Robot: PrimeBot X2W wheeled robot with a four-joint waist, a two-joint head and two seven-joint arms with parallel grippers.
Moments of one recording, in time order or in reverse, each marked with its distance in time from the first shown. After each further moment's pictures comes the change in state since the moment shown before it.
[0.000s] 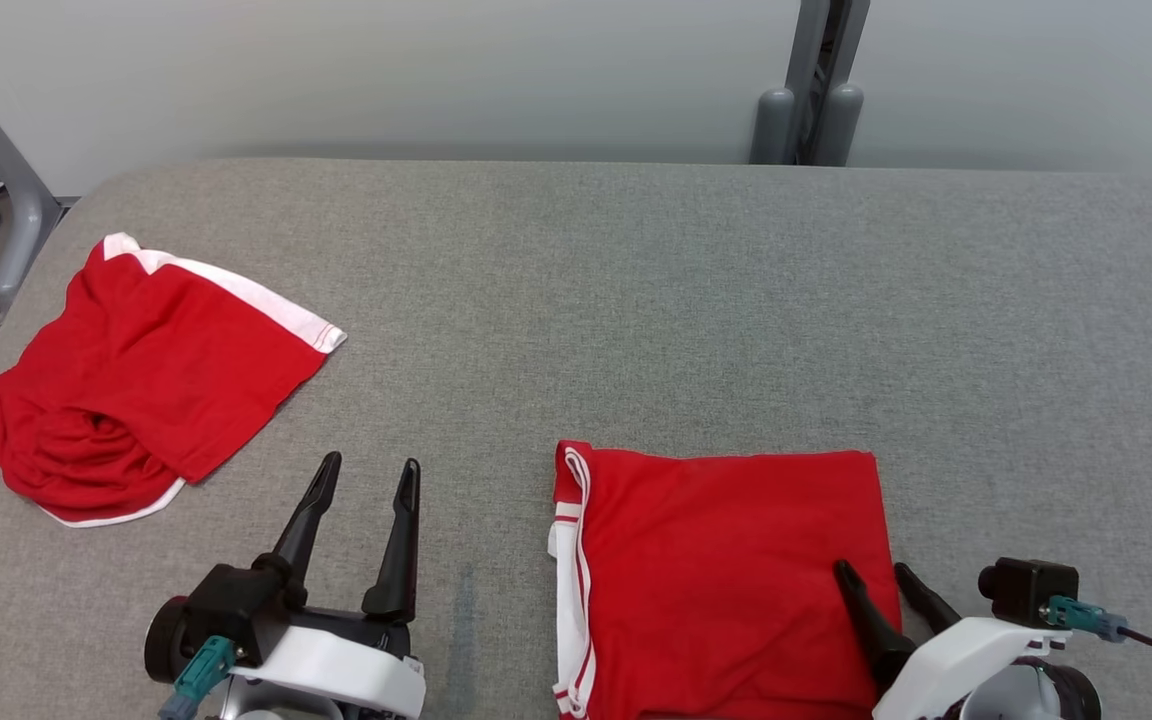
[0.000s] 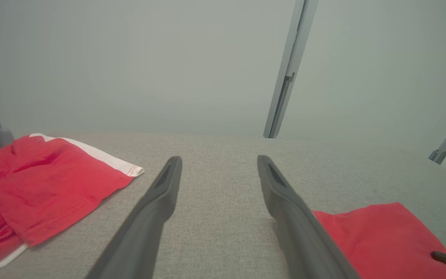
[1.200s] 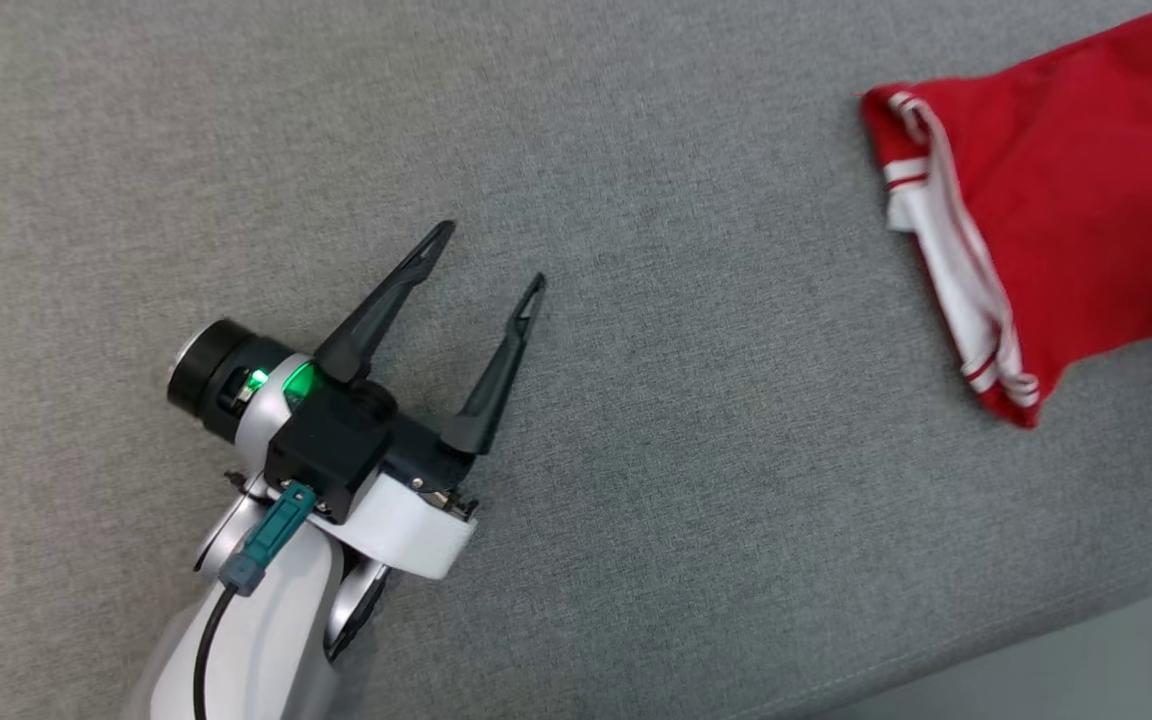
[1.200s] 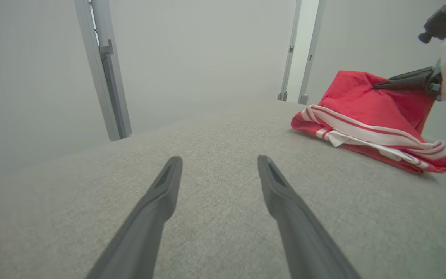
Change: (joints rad) left arm -0.335 0.102 -0.183 -0.099 0.193 -0.080 -0.001; right arm -0.670 -0.543 0.242 0.237 -0.068 0.000 -0.167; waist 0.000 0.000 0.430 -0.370
